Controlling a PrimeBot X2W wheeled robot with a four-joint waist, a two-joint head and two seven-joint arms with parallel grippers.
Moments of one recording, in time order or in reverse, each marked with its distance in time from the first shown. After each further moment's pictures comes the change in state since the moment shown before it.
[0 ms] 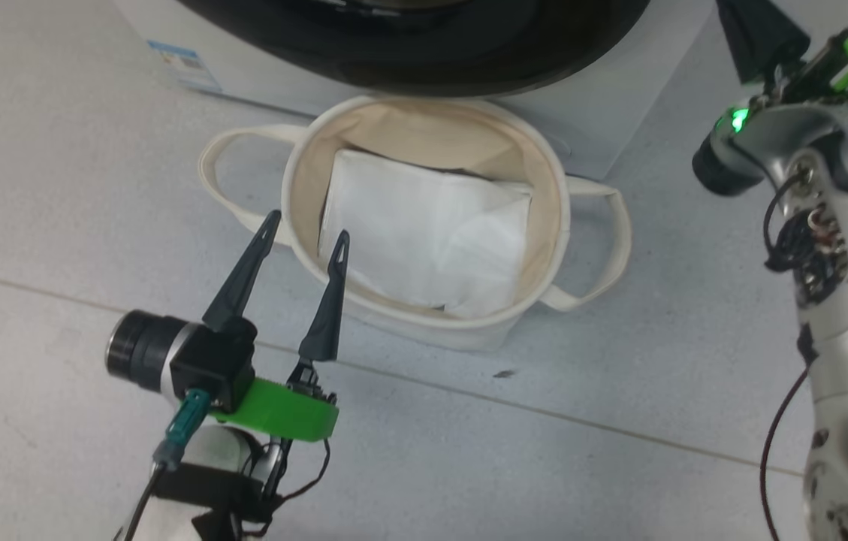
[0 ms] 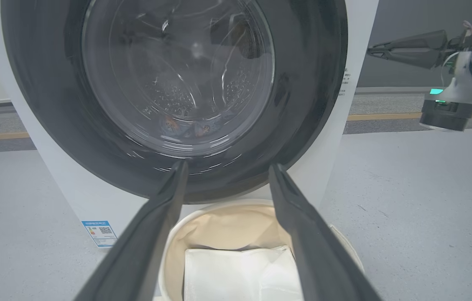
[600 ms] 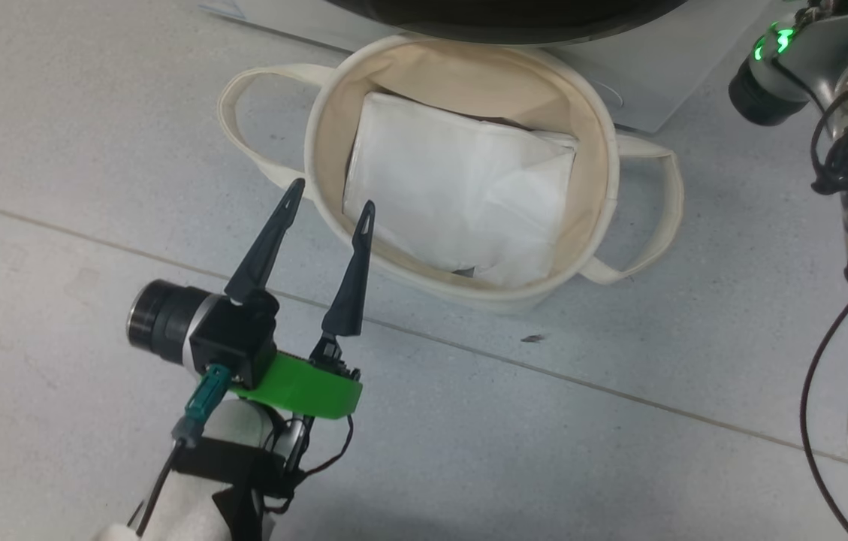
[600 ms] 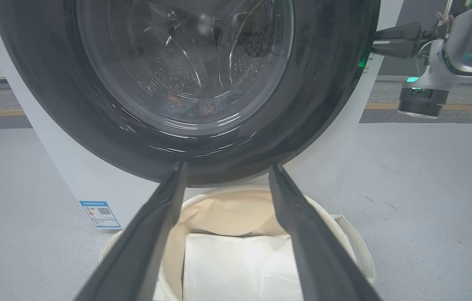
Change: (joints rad) left arm -0.071 -0.044 -0.020 0.016 0.001 -0.001 0.000; right arm -0.208 -0.067 0.048 0.167 0.032 0.000 0.056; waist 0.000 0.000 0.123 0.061
